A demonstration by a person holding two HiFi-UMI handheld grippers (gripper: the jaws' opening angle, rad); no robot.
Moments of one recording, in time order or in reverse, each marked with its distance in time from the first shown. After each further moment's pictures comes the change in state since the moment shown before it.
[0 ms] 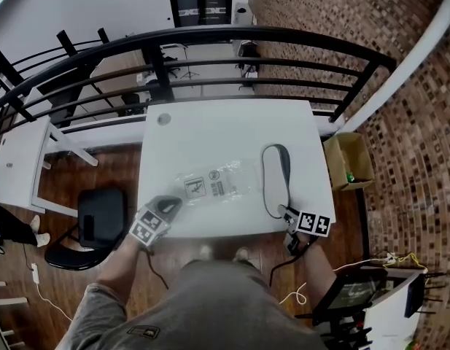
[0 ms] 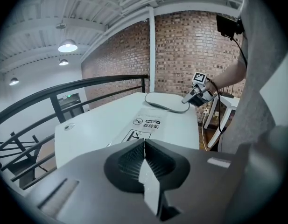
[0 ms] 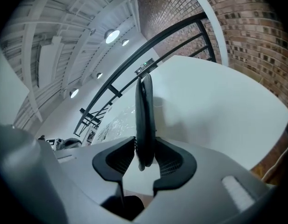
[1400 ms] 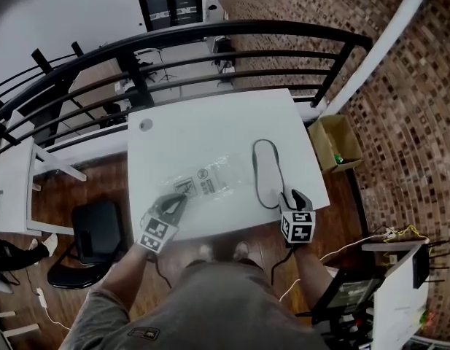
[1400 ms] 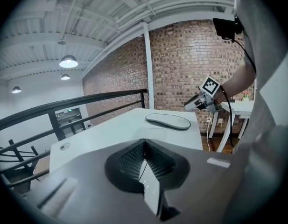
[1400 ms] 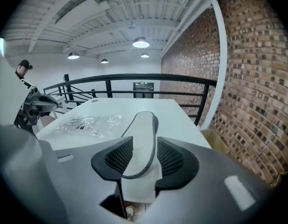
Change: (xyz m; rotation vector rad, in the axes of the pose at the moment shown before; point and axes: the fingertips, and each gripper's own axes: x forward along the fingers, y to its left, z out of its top) left arm 0.011 -0.017 0.056 0.045 -0.197 0.034; right arm -0.061 0.035 0.035 -0.561 -0.259 -0.451
